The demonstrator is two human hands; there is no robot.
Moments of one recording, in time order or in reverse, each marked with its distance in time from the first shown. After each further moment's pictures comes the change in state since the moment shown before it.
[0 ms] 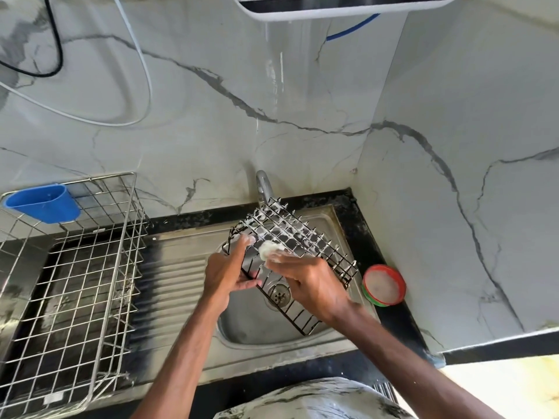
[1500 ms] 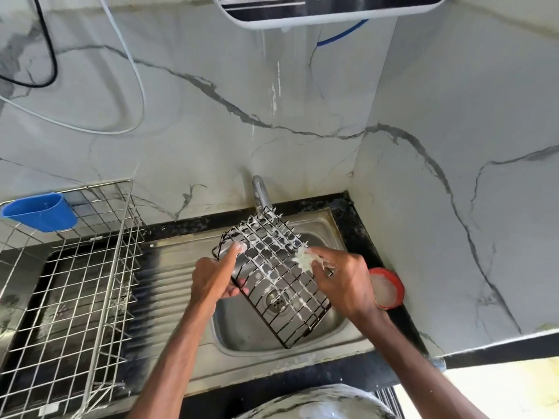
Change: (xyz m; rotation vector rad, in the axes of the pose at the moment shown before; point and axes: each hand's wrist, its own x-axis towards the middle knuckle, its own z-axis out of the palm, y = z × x) left_hand 0.009 0.003 -0.011 0.256 0.071 -0.002; right_hand -0.023 0.030 -0.035 0.004 0.298 0.396
